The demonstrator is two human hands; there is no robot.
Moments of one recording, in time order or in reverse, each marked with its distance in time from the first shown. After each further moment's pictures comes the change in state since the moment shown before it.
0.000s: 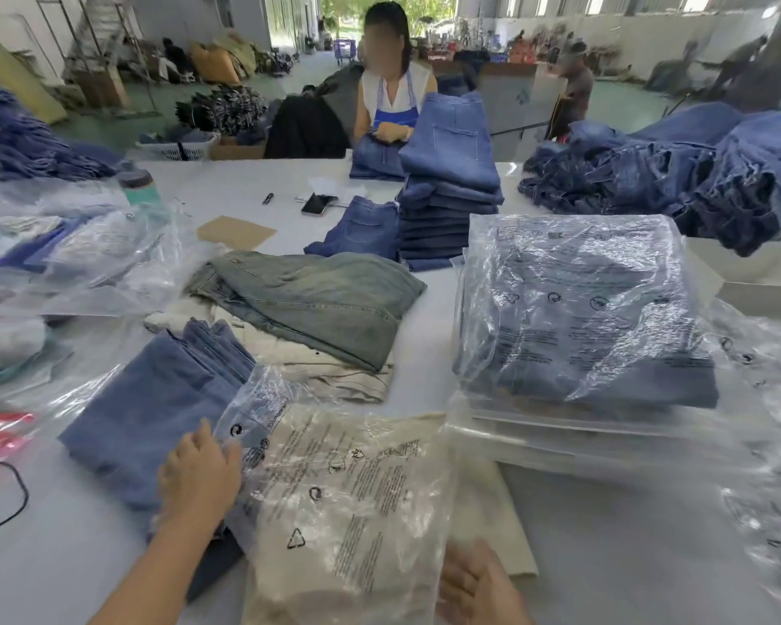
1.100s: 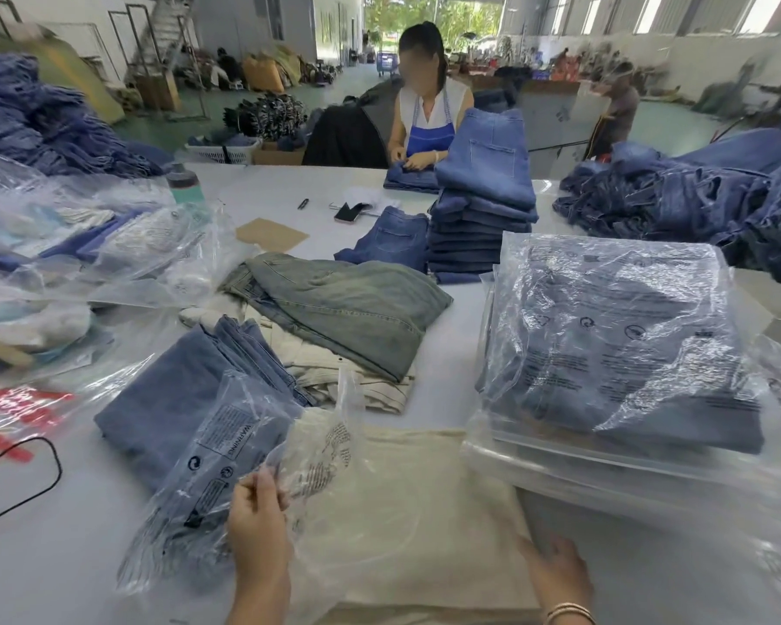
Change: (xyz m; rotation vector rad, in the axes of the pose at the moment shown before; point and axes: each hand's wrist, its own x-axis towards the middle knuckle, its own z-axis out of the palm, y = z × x) left_hand -0.094 0.048 0.011 -1.247 0.102 -0.336; right_hand 0.023 -0.059 -0.043 -0.804 0.586 -0.280
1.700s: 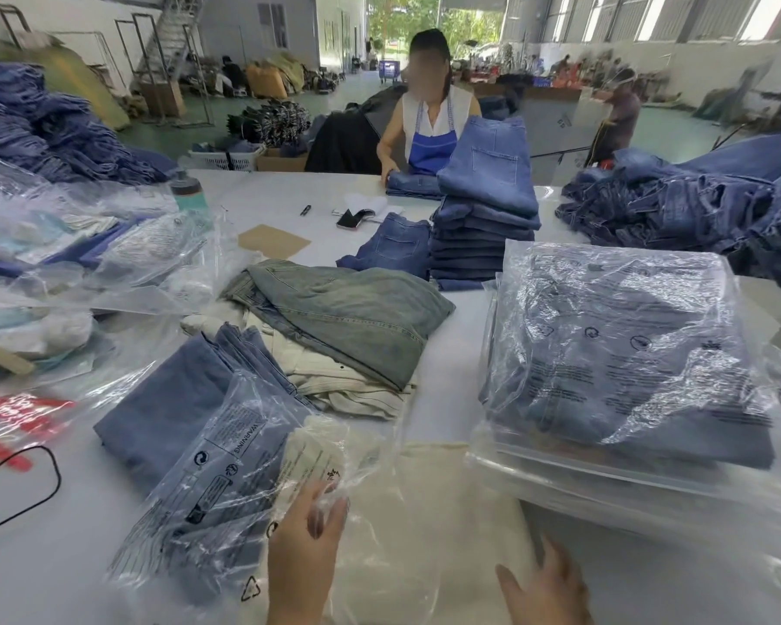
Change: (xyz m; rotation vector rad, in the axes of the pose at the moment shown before) left_hand -0.022 -0.006 0.015 0.409 -0.174 0.381; right_hand -0.040 -0.013 0.014 -0.113 0.165 -0.143
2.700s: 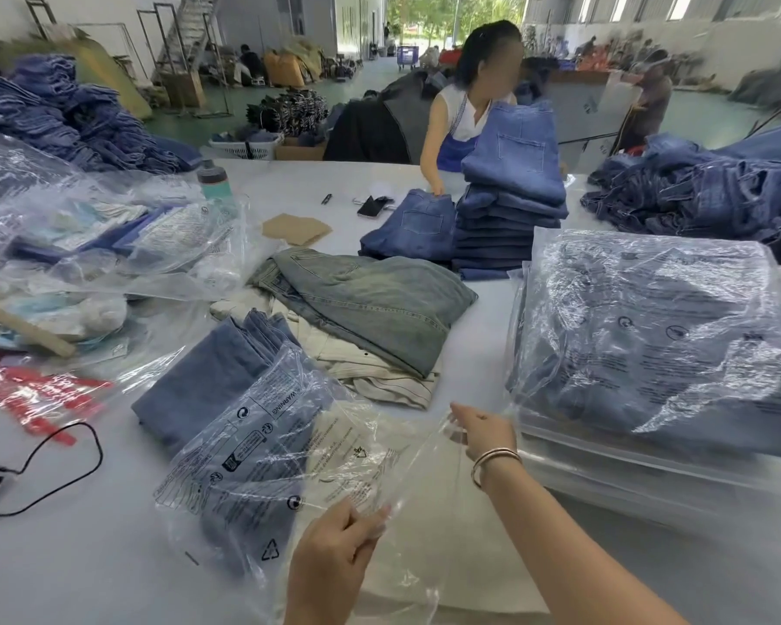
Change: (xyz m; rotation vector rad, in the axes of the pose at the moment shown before) left_hand -0.015 -0.016 -0.022 0.222 -0.171 0.542; right_hand 0.041 -0.154 0.023 0.657 -0.350 -0.035
